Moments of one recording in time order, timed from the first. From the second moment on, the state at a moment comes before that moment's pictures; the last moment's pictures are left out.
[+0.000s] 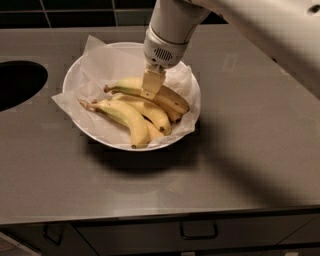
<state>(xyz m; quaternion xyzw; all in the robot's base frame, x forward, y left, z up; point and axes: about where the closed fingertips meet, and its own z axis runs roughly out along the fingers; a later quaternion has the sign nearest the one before) 0.576 0.016 0.921 -0.64 0.74 0.04 0.19</state>
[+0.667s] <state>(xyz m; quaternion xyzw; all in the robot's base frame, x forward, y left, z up) 0.548 0.017 0.975 -0.65 0.70 0.04 0.28</state>
